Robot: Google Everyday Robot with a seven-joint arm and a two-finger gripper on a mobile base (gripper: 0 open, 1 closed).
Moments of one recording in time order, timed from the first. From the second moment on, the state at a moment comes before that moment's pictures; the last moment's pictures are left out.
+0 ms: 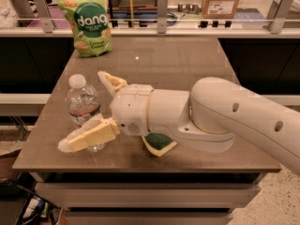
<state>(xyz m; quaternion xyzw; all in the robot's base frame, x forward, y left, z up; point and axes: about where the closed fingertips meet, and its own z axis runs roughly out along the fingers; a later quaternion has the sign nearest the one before) 0.428 0.136 0.931 -0.49 0.57 0.38 0.54</state>
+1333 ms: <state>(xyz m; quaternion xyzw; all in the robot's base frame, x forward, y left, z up) 0.420 0.146 0.937 -0.50 0.56 0.38 0.54</state>
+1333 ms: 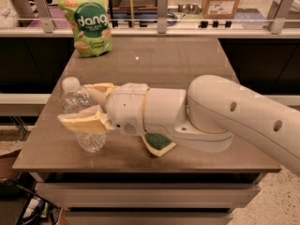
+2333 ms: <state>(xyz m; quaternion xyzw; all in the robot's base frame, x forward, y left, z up) 0.434 0.139 0.954 -0.50 0.57 0.37 0.54</state>
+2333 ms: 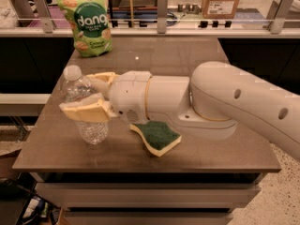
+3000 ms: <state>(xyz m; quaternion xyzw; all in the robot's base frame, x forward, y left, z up) 0.486 0.109 0.989 -0.47 0.59 0.36 0.55</state>
